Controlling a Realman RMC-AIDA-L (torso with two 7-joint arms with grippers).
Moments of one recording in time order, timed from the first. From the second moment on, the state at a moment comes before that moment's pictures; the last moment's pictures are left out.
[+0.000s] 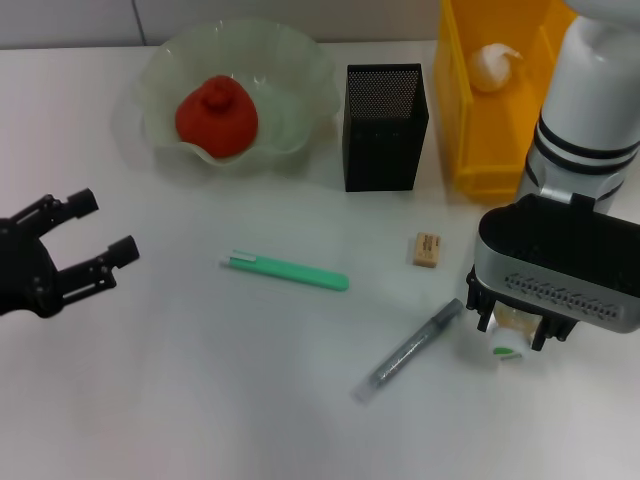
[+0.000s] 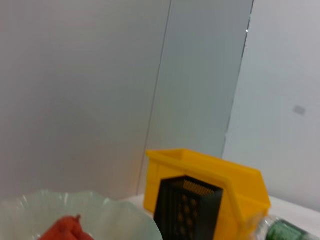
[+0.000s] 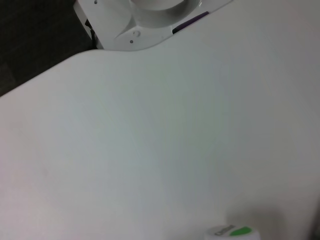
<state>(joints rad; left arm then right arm) -0.25 -1.96 0.72 0.44 1.63 1.65 -1.03 0.93 2.09 -1.65 -1.00 -2.66 -1.74 1.02</state>
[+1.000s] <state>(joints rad) -0.28 -1.95 0.72 0.44 1.76 1.67 -1.04 0.94 2.09 -1.67 -1.00 -2.63 -1.73 1.06</state>
